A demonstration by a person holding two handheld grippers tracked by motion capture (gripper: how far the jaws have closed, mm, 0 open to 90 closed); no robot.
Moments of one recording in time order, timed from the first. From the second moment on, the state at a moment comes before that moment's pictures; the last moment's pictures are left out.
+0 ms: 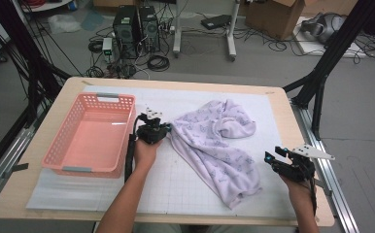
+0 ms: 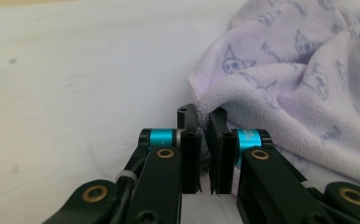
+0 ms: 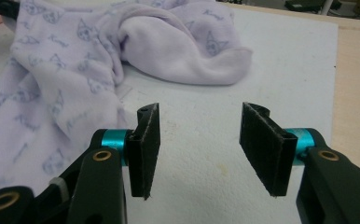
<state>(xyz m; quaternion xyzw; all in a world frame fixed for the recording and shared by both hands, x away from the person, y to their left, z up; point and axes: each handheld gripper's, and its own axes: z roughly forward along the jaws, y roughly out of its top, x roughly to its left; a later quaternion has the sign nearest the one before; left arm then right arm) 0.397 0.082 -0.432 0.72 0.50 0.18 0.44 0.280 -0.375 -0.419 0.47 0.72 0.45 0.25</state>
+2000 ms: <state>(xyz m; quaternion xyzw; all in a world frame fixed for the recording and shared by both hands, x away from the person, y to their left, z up) 0.315 -0.012 -0.450 0.85 0.28 0.15 0.42 0.360 -0.246 -0.446 0.37 0.84 0.39 0.11</state>
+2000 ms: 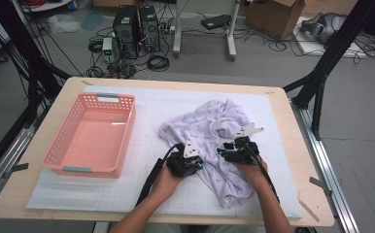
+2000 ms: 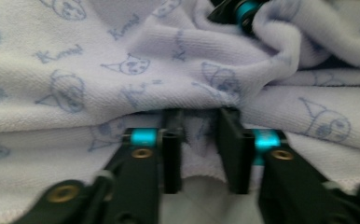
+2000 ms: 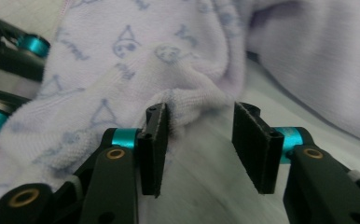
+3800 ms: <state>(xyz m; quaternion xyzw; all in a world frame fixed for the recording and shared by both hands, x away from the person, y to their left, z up) 0.306 0.040 -0.450 0.82 0.35 0.10 0.43 0.284 -0.333 -0.444 0.45 0.78 0.40 0.15</state>
